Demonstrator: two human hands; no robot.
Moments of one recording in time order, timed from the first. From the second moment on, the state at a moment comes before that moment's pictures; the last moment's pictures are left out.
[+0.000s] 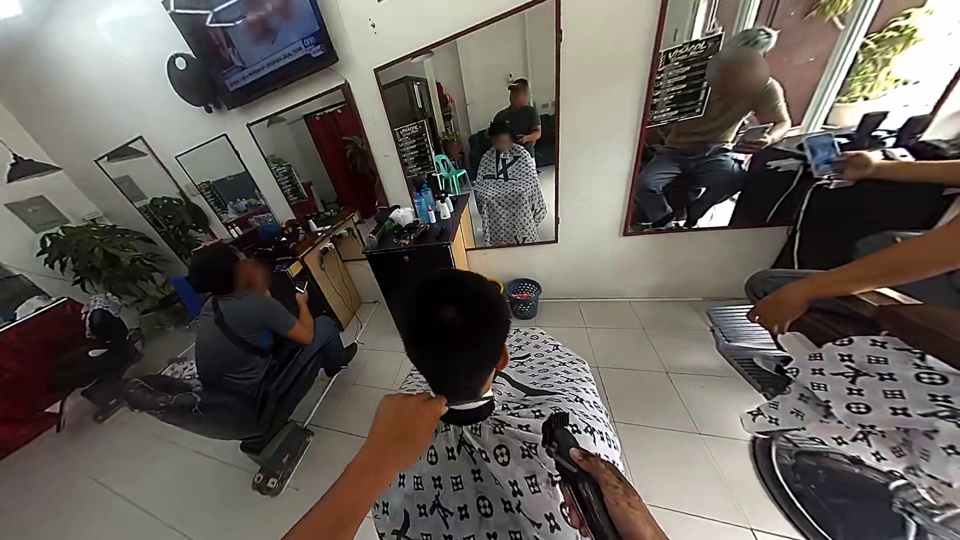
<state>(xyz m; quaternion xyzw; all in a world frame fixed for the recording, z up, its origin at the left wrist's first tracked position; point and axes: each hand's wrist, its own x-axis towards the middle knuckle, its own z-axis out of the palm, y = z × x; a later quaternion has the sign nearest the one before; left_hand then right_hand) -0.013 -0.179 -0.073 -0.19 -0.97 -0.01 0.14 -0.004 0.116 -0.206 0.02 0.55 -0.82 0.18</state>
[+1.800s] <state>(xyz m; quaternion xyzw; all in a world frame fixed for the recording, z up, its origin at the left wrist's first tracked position) -0.002 -0.100 -0.081 0.01 -0.91 -0.19 0.38 -0.128 0.087 -0.166 -0.31 0.59 -0.70 0.25</state>
